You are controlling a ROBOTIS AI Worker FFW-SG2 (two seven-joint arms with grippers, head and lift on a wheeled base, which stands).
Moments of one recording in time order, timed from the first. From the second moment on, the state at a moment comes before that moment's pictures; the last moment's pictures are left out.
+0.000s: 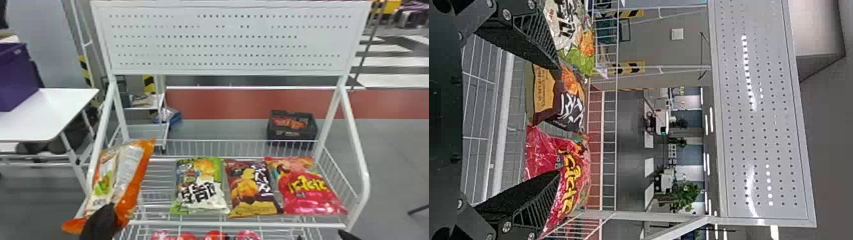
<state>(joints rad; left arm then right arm) 0.67 0.28 -0.08 -2.06 0.21 -0.27 0.19 0.74 -0.20 0.08 -2.17 -0.12 -0.09 0.00</state>
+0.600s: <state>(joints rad) 0.80 0.28 -0.04 -2.05 0.20 -0.45 0.17 0.73 -0.20 0.09 -2.16 -0.12 -0.09 0.00</state>
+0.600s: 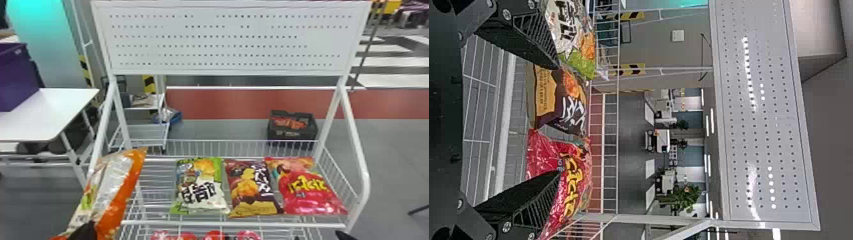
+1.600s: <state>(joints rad) 0.83 0.29 -0.04 -2.01 0.18 -0.52 0.17 0.73 -0.20 0.10 -2.15 -0.12 -0.09 0.00</state>
